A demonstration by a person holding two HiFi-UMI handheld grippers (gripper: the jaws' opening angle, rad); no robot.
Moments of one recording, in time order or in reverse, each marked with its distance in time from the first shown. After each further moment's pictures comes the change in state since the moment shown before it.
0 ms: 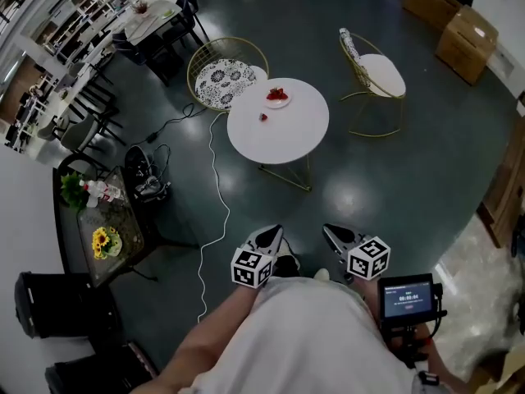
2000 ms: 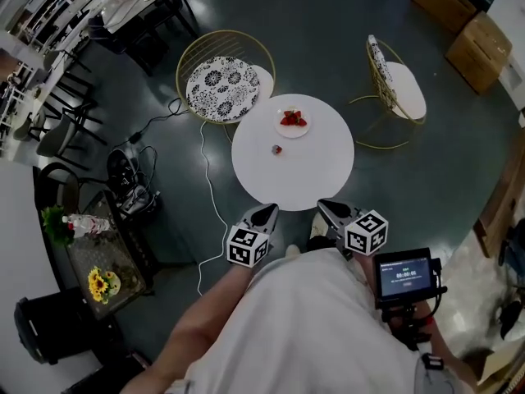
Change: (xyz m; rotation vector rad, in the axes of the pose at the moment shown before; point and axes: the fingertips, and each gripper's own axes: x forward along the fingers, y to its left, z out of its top) left arm 0.183 0.248 0.120 -0.043 0.043 -0.034; right arm 0.257 -0.152 0.160 -0.043 0.091 0.018
